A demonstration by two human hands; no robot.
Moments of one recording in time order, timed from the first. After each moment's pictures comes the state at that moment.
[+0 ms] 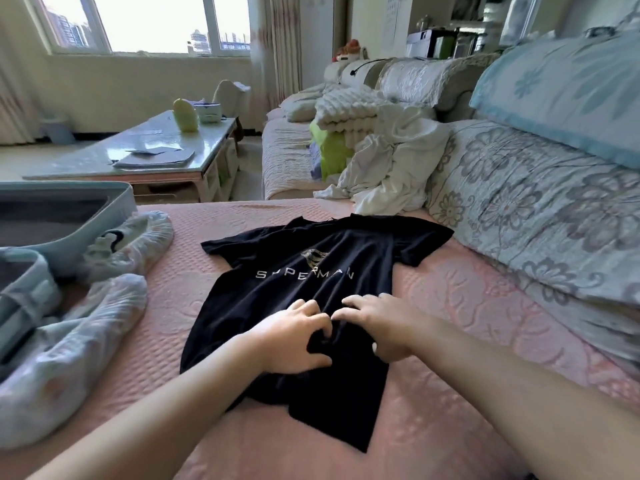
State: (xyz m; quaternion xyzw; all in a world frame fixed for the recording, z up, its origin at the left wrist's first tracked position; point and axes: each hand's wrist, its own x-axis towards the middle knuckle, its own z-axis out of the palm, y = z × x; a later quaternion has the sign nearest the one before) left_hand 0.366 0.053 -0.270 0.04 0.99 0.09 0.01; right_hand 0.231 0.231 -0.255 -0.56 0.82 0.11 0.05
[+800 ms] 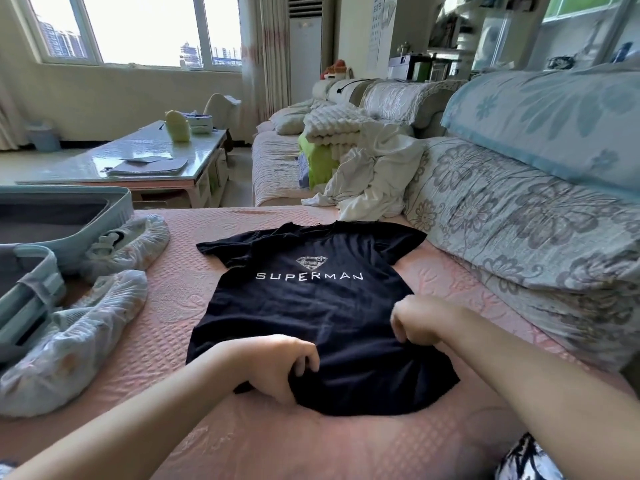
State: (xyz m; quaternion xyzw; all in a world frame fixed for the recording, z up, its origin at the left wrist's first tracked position) left_hand 0.416 0.082 -0.263 0.05 0.96 0.16 0.20; right_hand 0.247 0.311 -0.211 -0.40 0.89 0.14 0.16
